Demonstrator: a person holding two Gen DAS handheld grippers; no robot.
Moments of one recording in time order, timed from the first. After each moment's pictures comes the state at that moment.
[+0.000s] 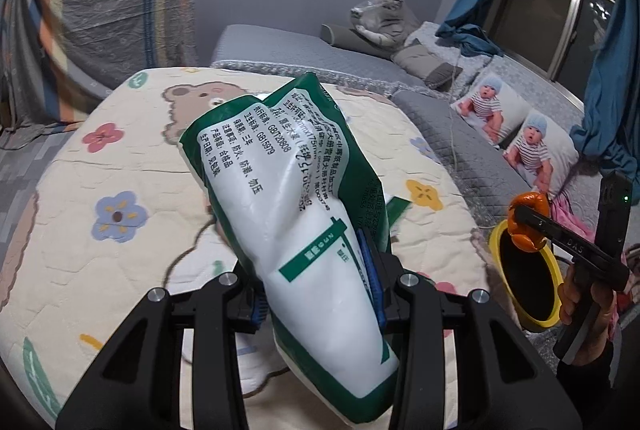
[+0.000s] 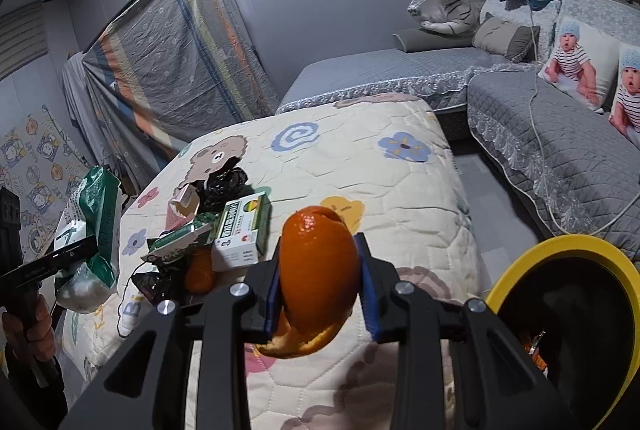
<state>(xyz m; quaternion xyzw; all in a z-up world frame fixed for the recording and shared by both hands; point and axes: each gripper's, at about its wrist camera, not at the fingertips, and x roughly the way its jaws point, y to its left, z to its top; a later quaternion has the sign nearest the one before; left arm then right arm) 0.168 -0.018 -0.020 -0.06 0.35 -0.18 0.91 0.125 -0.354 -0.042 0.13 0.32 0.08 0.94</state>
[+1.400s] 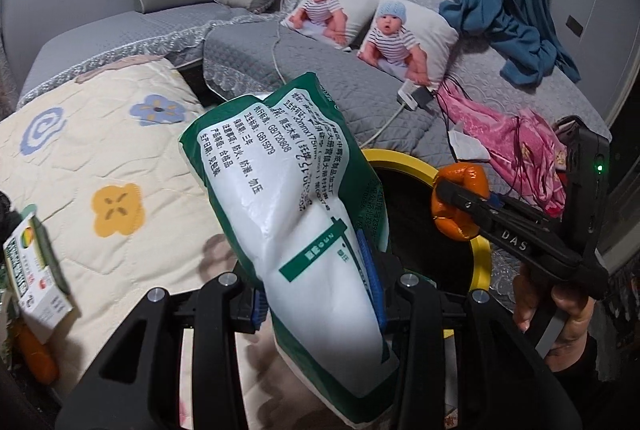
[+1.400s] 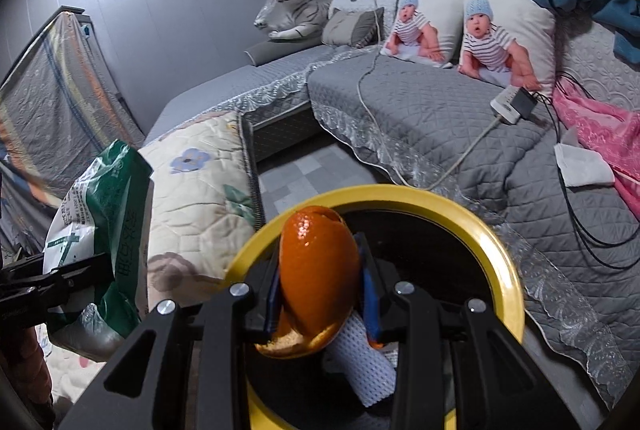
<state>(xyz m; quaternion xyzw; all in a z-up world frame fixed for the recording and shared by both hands) 0.171 -0.330 -0.064 0.07 0.40 -0.43 0.80 0.041 -0.521 -0.092 0.19 0.32 -0.15 0.92</state>
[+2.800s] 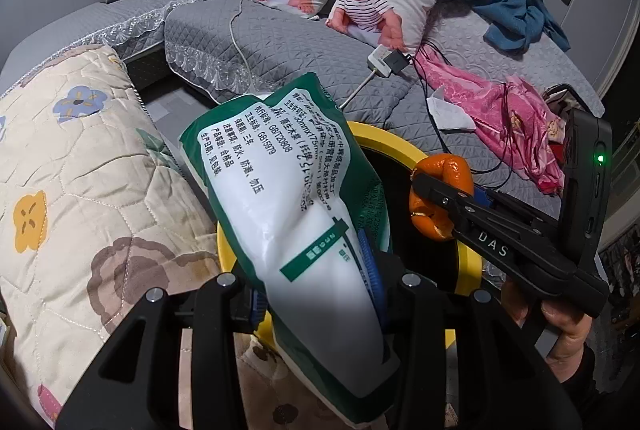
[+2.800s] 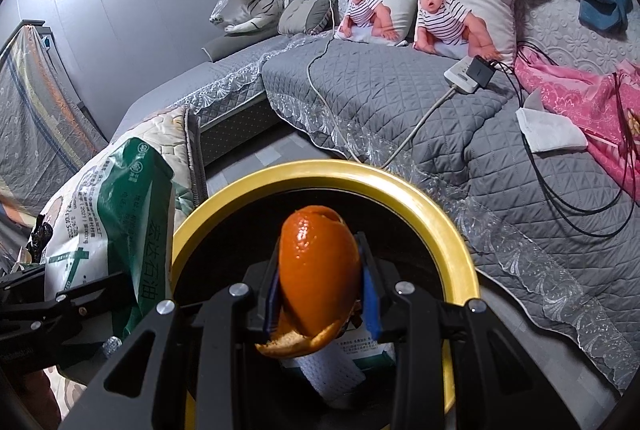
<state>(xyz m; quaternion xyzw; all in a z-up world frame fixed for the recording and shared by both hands) 0.155 -0.408 -0.099 0.10 0.43 -0.46 0.77 0.028 -0.557 -0.120 0.21 0.33 -0.21 0.89</state>
